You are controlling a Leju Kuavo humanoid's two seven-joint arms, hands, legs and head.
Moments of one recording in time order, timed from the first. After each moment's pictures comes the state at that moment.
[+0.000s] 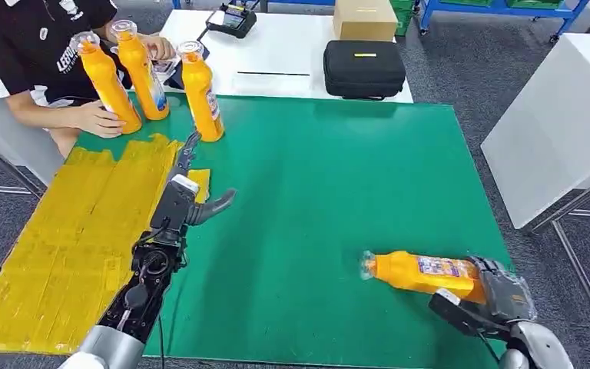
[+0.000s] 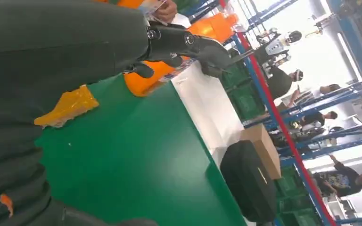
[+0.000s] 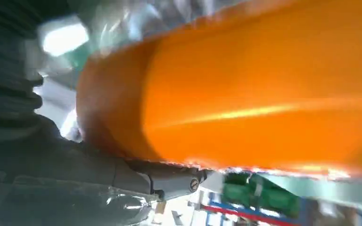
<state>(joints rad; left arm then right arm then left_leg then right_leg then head) -0.43 -0.20 -0.17 -0.86 -0.39 0.14 -0.55 0.07 -0.13 -0.48 -1.11 1.34 -0.05 -0.44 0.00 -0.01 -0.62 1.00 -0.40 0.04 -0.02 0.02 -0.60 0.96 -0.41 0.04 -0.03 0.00</state>
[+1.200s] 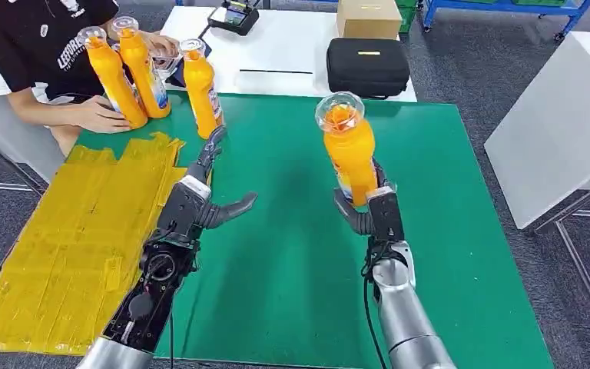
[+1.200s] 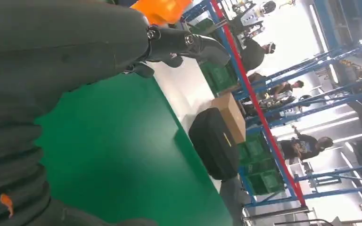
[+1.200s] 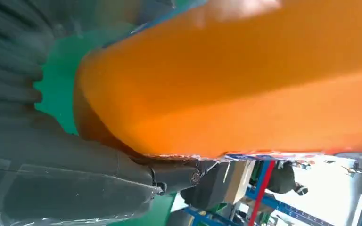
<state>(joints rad) -0.39 -0.23 -0.25 -1.04 -0.34 0.02 -0.49 -0.34 0.19 -0.10 -0.87 0.36 -0.13 -0.56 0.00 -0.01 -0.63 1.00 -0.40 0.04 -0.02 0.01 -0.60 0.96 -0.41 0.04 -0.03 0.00</state>
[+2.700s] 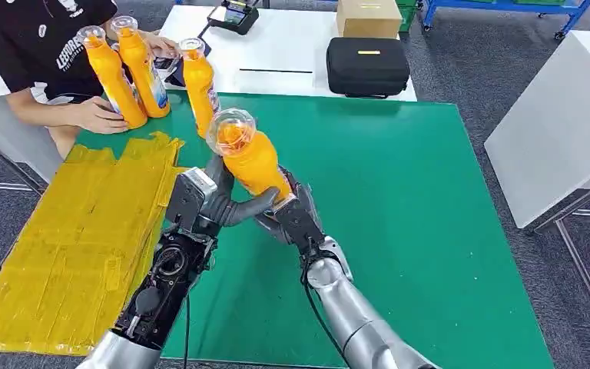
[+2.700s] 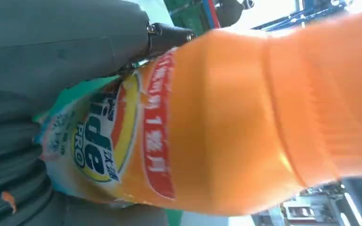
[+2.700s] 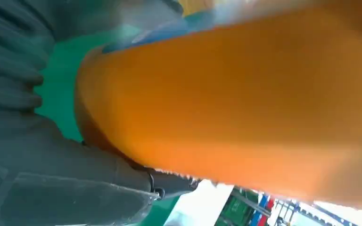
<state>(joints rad) -0.43 -0.25 -0.35 -1.06 -0.17 -0.14 -0.48 -0.47 0.32 0.17 -0.59 0.42 -0.10 -0.60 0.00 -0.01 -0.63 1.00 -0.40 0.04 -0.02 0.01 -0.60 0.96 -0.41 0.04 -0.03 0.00</state>
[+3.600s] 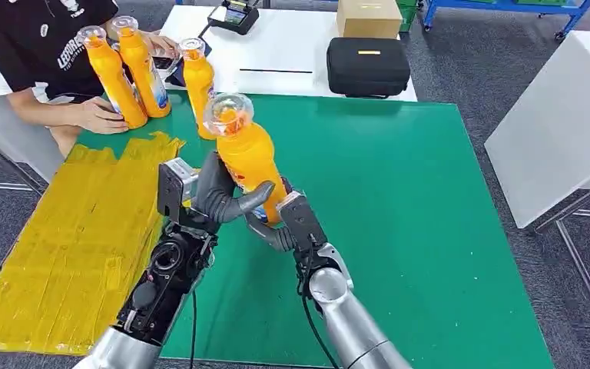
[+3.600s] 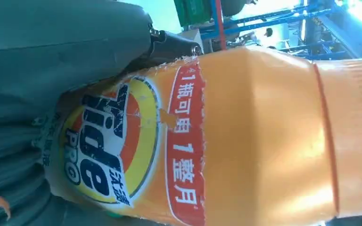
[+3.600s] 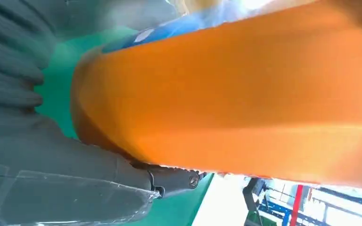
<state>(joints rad) -0.44 -0.26 -0.32 -1.04 -0.01 -0.15 -0.46 -0.34 0.29 0.26 -0.89 0.26 -0.03 -0.39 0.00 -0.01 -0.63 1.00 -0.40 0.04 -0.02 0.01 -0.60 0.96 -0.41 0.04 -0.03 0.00</state>
